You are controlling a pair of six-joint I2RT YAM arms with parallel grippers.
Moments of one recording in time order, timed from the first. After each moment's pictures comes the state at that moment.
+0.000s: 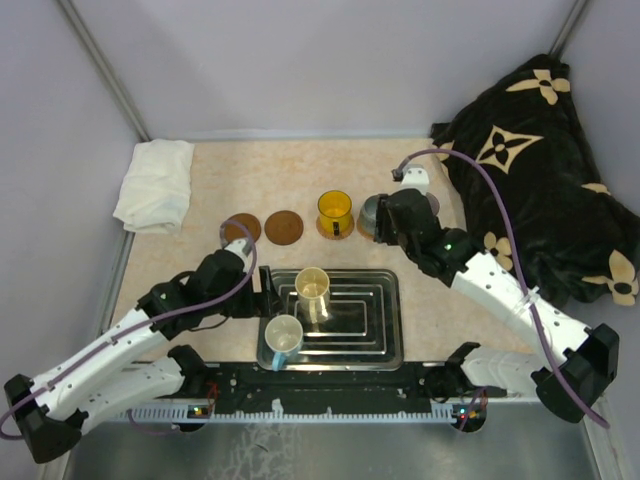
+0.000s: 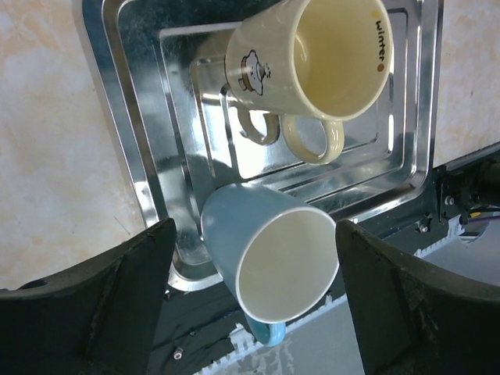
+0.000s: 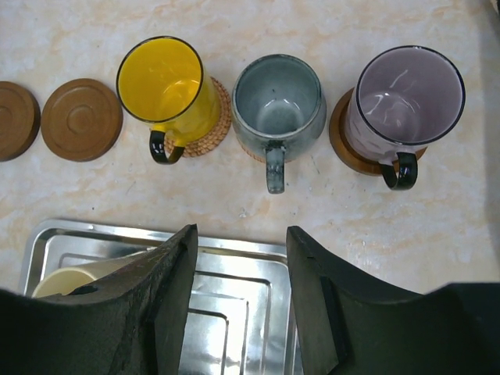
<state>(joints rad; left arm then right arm) -0.82 0.78 0.72 -0.73 -0.04 -0.75 0.69 1.12 1.06 -0.52 0.44 0.43</state>
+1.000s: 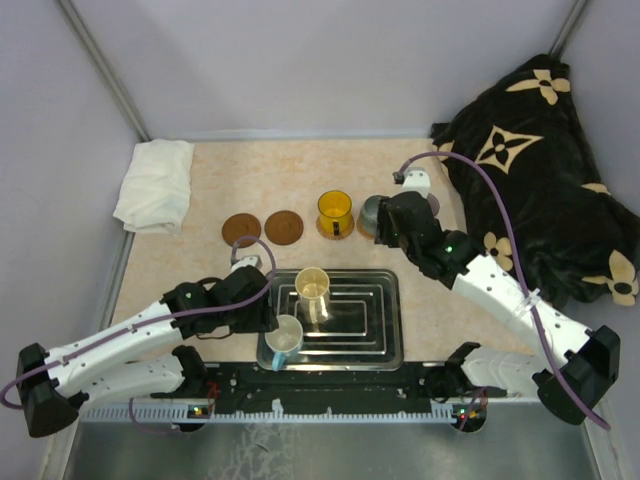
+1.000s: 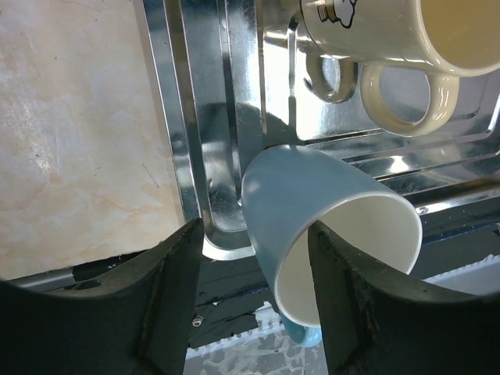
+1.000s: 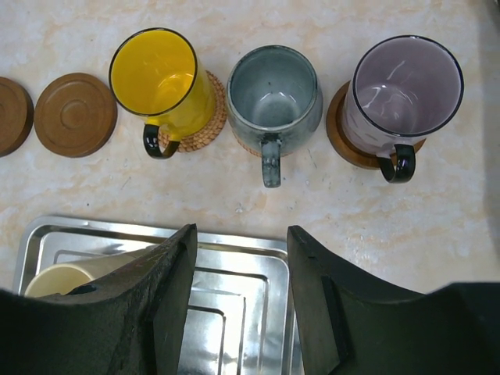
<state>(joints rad) -0.99 0.90 0.70 -0.87 -0.18 -0.93 0.69 1.11 1.03 -0.52 0.43 0.44</state>
